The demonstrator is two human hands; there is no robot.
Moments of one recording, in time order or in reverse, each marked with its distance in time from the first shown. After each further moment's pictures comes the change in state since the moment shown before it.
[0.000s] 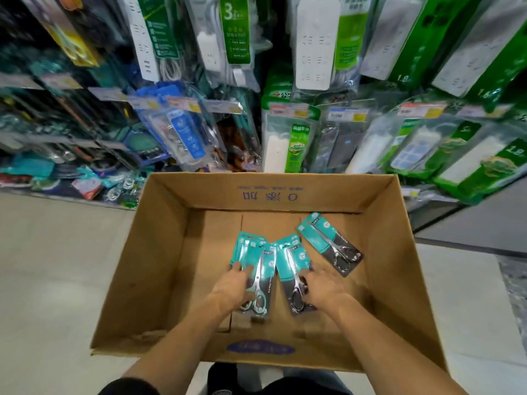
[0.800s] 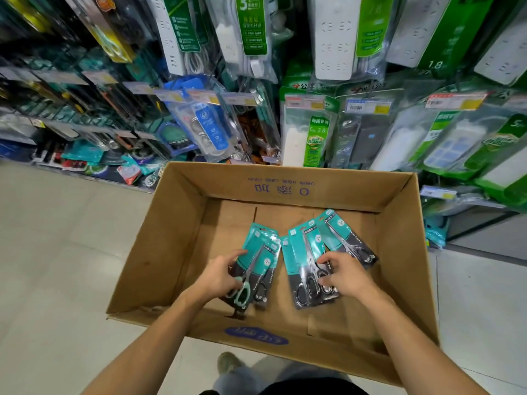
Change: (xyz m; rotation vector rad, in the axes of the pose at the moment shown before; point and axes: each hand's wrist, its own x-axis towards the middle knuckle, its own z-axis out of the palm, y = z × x) left_hand -0.043 -0.024 -0.018 -0.606 0.134 -0.081; right_hand 0.004 0.051 -0.016 0.754 0.048 -0.019
